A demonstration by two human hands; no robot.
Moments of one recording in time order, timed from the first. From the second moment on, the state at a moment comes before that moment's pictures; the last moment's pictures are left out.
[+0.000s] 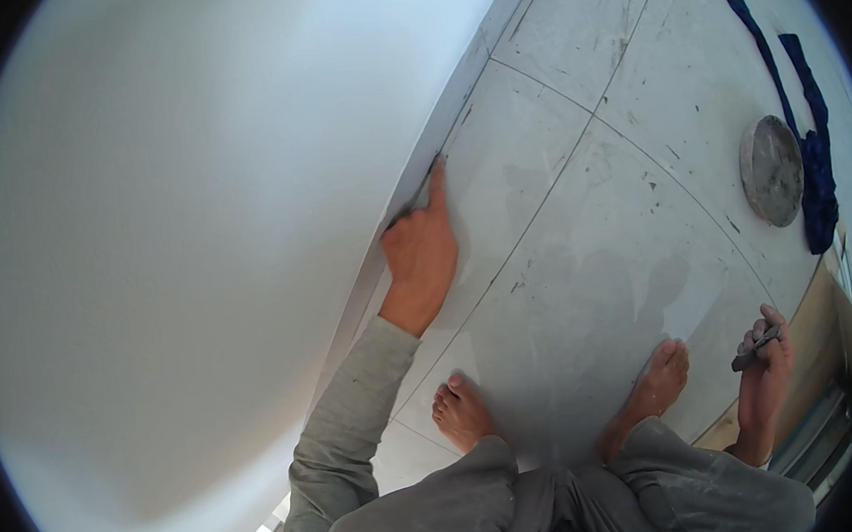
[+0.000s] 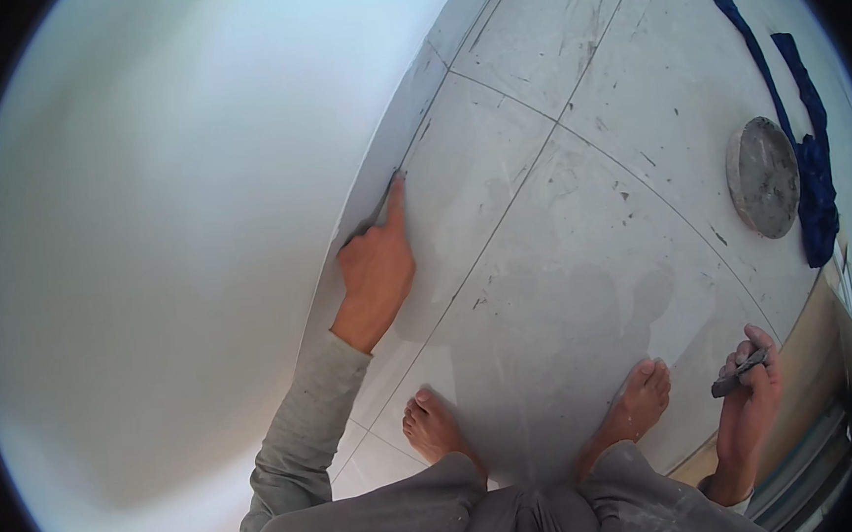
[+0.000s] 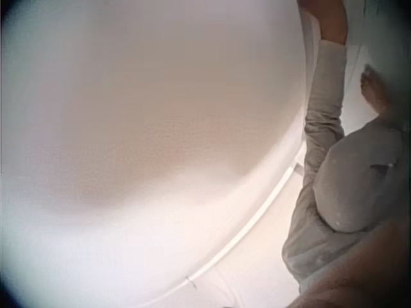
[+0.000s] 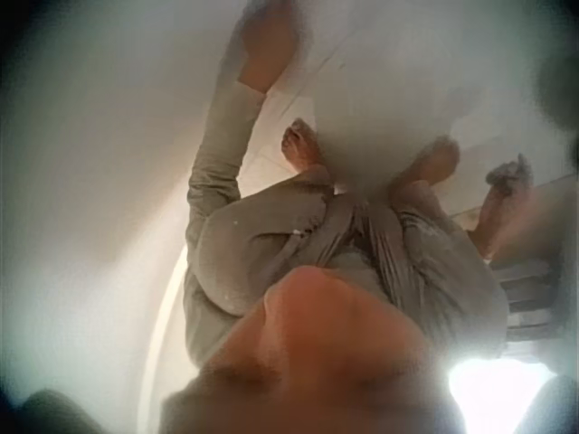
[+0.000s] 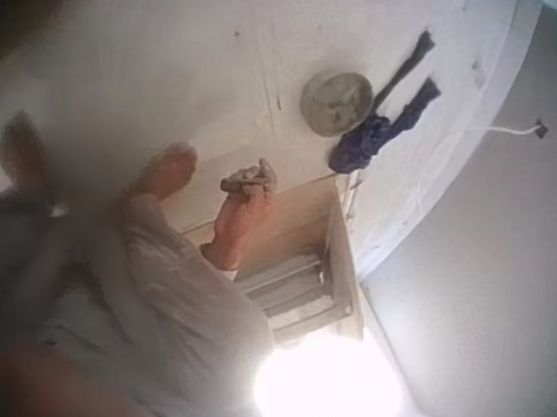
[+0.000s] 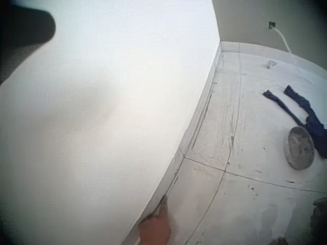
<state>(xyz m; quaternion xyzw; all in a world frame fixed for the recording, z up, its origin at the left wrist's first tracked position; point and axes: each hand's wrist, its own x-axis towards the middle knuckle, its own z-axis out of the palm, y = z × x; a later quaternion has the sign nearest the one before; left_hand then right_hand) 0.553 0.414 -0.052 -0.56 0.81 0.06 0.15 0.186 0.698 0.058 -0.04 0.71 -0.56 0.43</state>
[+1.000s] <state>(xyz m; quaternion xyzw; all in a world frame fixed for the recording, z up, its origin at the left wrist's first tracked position) 0.628 0.465 -0.033 -0.51 0.79 0.13 0.31 -0.003 0.639 -0.063 0.04 0.87 -0.43 0.25</state>
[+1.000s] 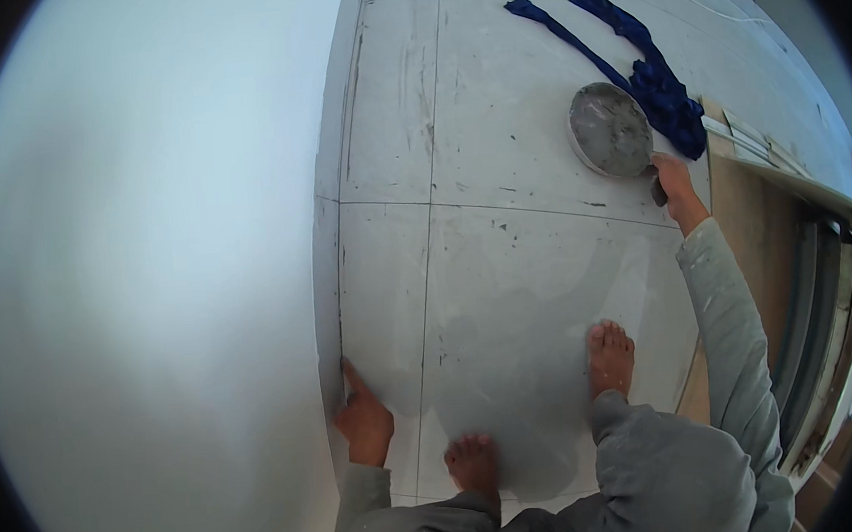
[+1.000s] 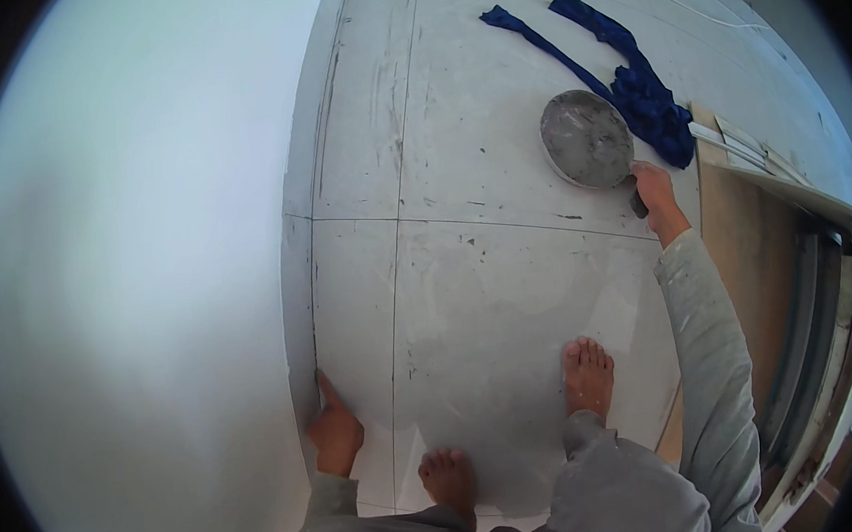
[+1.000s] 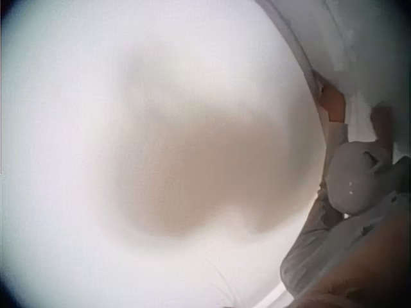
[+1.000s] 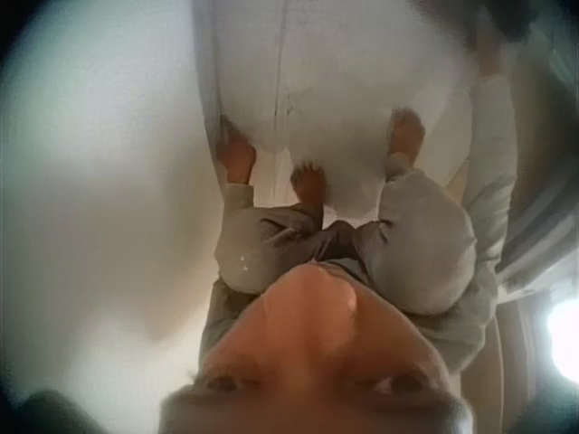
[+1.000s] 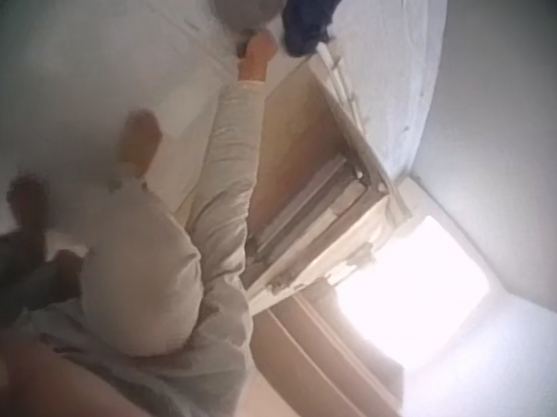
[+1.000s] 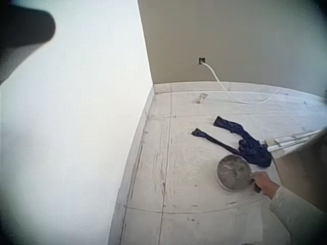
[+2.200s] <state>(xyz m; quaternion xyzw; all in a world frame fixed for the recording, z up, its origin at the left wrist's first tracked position) 0.419 0.629 -0.009 -0.10 0.98 0.14 0.05 0.302 0.782 -0.005 -0.01 0.85 -0.45 0.27</state>
